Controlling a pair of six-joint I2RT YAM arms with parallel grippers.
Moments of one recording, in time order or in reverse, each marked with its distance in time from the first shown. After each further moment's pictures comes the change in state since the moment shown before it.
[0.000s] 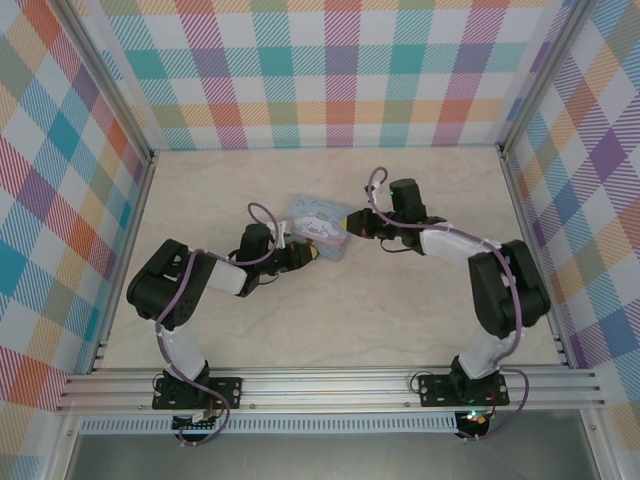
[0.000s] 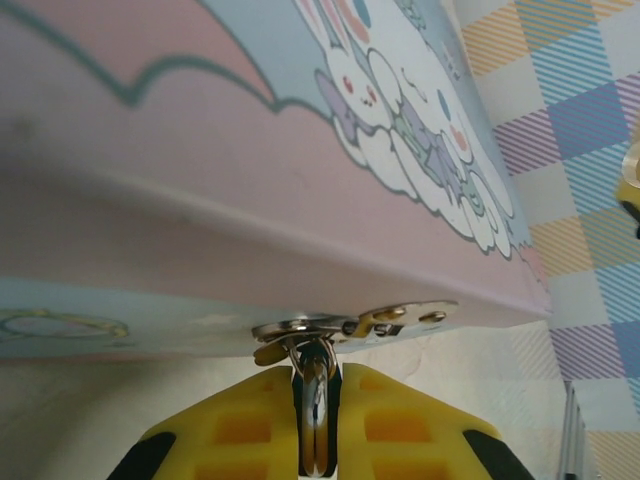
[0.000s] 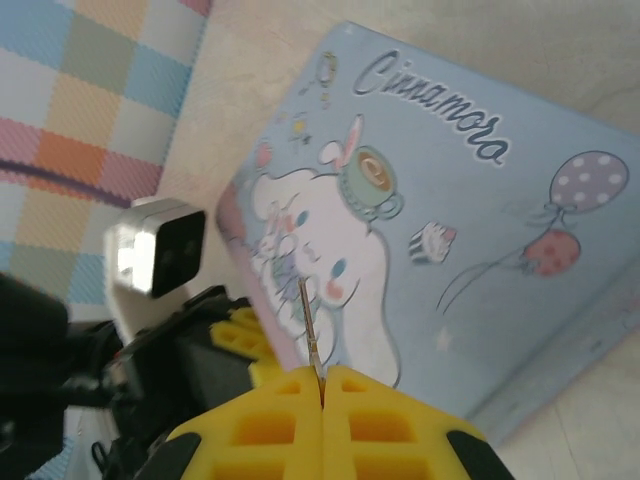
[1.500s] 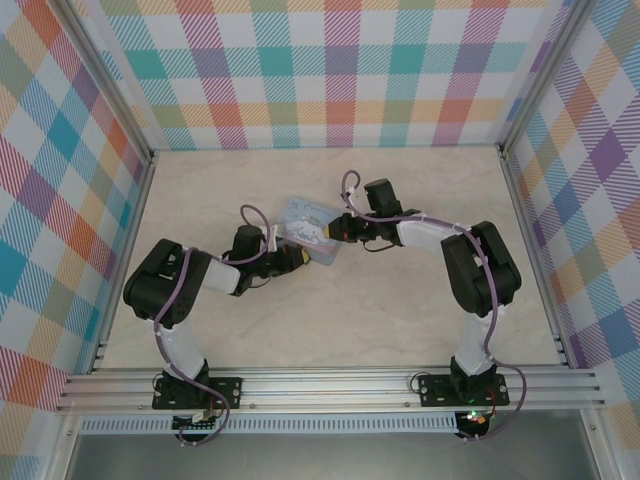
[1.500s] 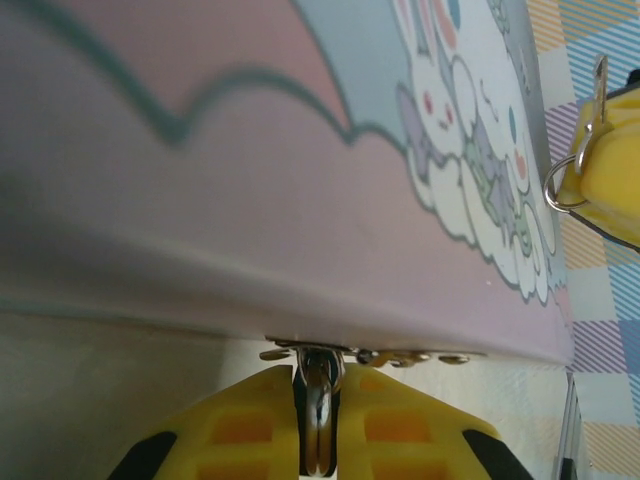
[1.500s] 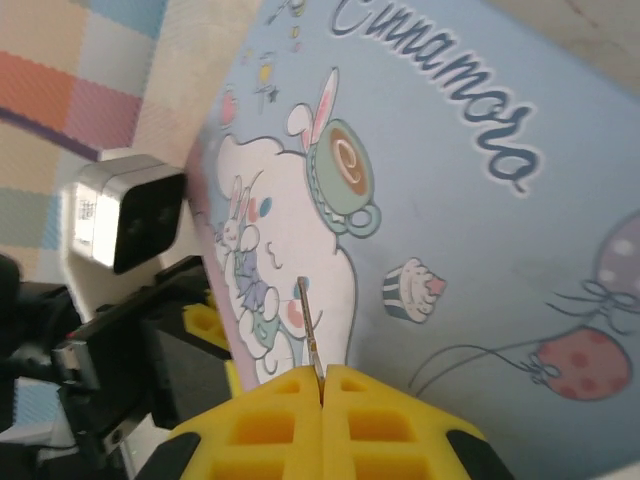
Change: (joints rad) left arm 0.076 0.015 -0.024 -0.054 0.064 0.028; right arm 0.081 0.225 0.180 -0.096 0.002 -0.066
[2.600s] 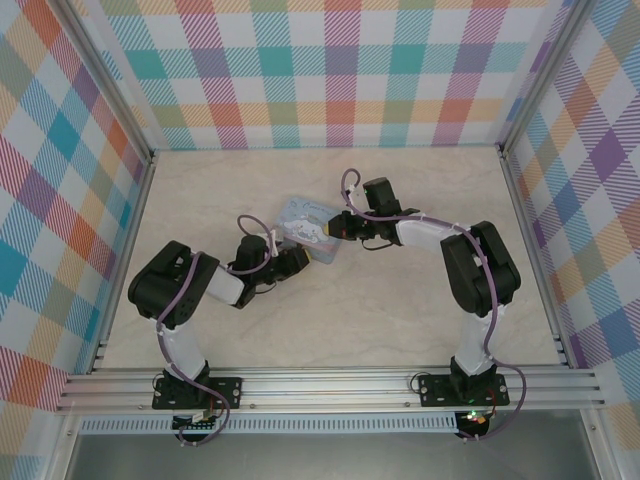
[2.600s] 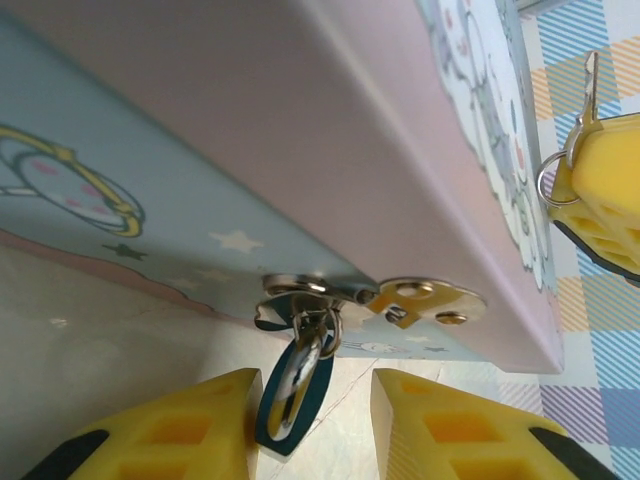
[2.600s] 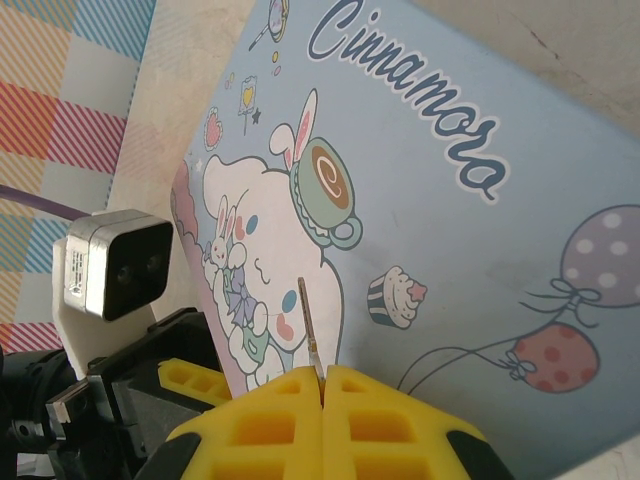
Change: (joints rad) left arm -0.080 0.005 -0.089 0.204 -0.161 -0.193; right arm 0.010 0.003 0.006 0.010 0.045 0.027
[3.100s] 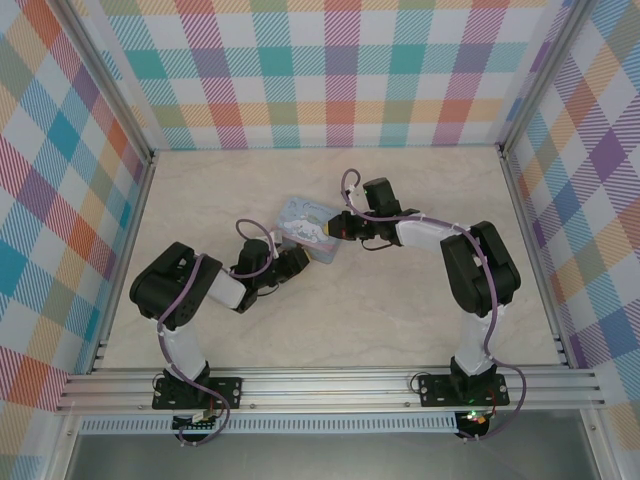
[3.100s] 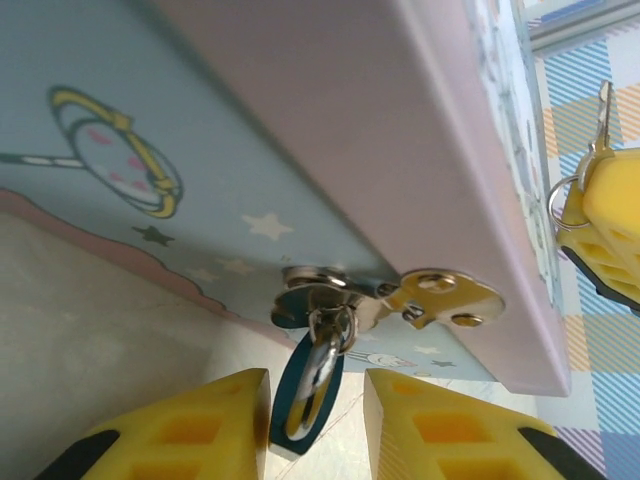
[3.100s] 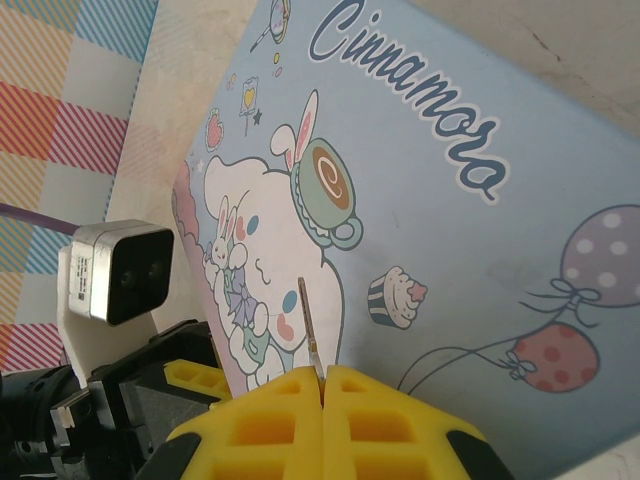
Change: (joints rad) left arm -0.034 0.000 -0.027 0.050 -0.103 -0.078; right arm 0.001 0.000 -0.004 0.011 0.000 0.003
